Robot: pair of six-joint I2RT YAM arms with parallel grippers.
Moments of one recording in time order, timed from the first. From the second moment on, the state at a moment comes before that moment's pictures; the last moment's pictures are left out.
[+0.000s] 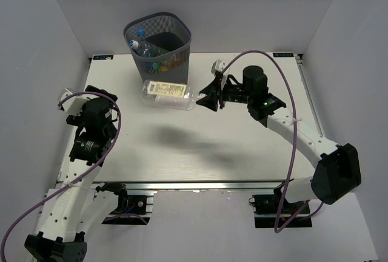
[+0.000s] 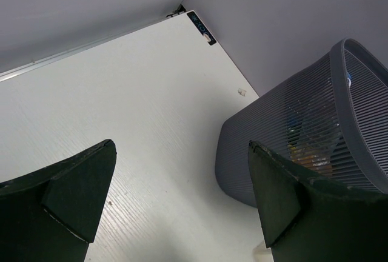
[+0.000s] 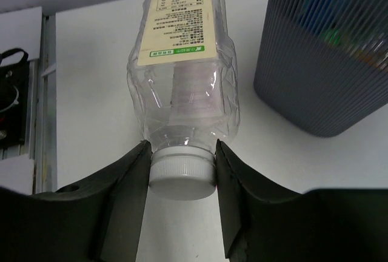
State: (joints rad) left arm -0.23 0.77 0.89 -0.41 -0.84 -0.80; right arm 0.57 1.38 1.08 0.07 -0.76 -0.15
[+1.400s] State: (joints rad) left arm -0.23 0.83 0.90 -0.42 -0.85 -0.77; right arm 0.56 1.80 1.92 0.03 -0.25 -0.19
